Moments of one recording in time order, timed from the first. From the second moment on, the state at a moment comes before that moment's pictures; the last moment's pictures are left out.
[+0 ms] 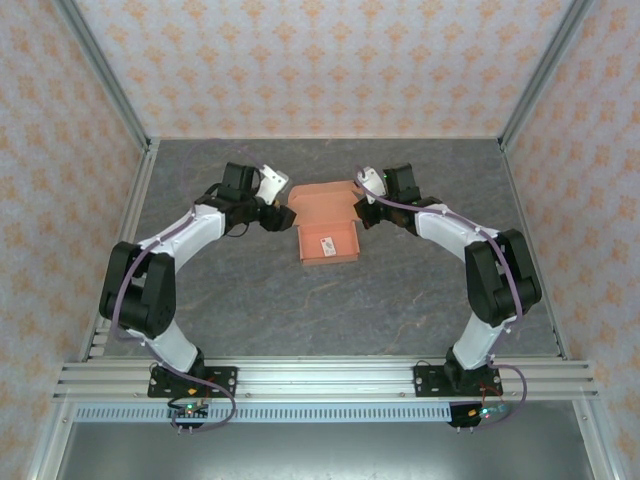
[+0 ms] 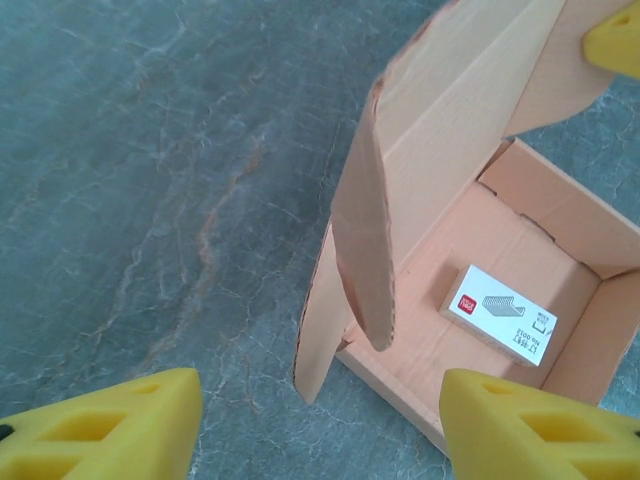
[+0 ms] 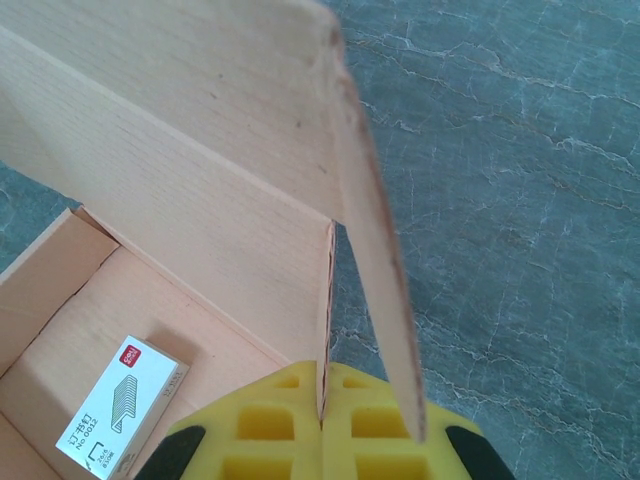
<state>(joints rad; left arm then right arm) -0.24 1.66 1.13 -0.31 0.40 0.22 0.36 1.73 1.13 -0.16 -0.33 -0.20</state>
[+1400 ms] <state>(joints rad) -0.34 1.75 1.12 -0.07 0.21 -0.01 0.45 1.72 1.14 -0.16 -0.07 -0.06</state>
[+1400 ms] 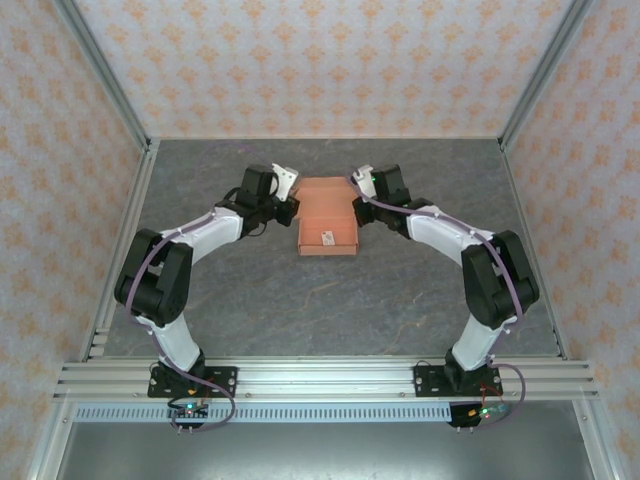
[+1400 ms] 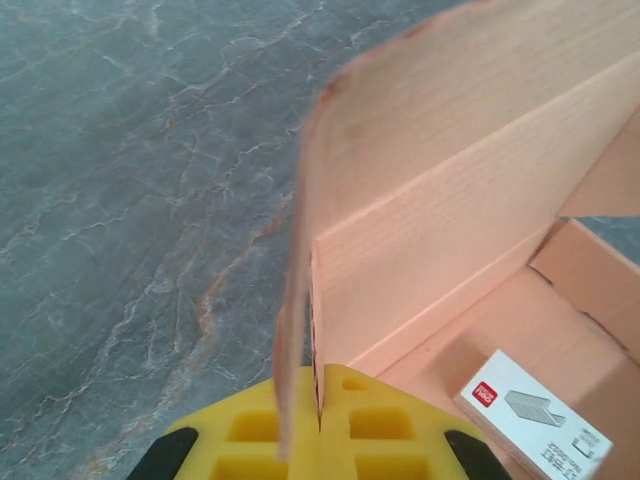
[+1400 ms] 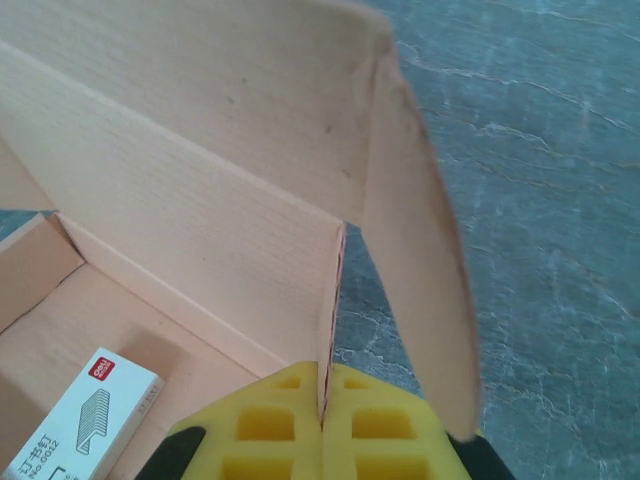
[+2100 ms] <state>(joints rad) -0.58 1.71 1.01 0.10 -0.38 -0.39 0.61 1.71 1.04 0.06 0.35 0.25</state>
